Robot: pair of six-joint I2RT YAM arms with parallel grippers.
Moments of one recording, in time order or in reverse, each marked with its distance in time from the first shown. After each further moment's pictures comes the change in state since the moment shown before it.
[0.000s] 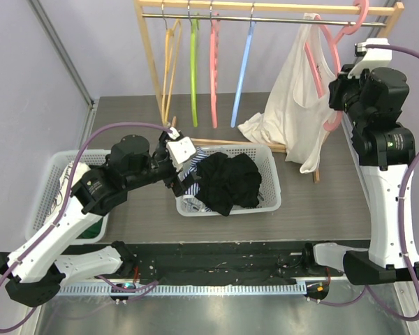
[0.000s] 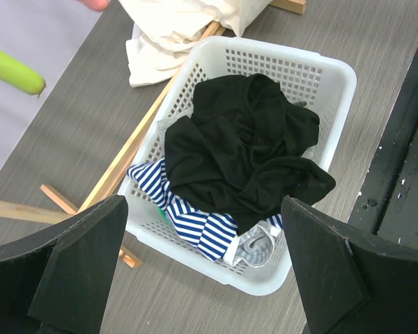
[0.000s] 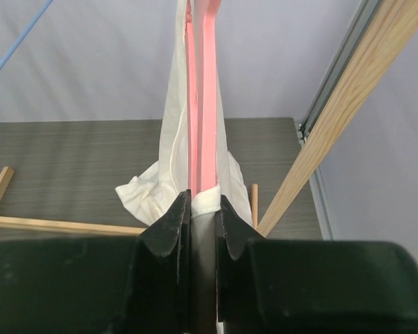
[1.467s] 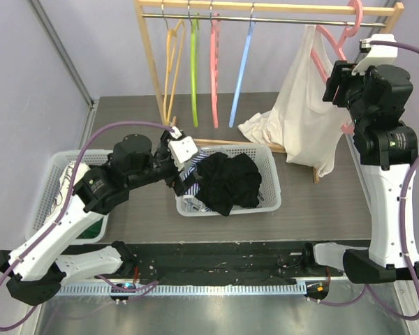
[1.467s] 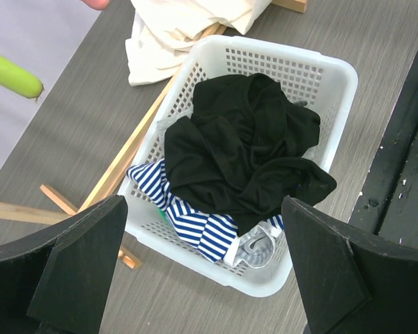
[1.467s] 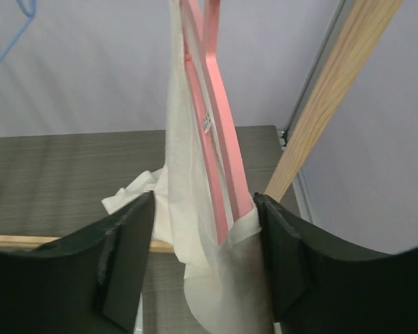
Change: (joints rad) left arm -0.006 0.017 0.009 0.000 -0.006 0.002; right arm 0.004 0.020 0.029 0.003 0.071 -0.028
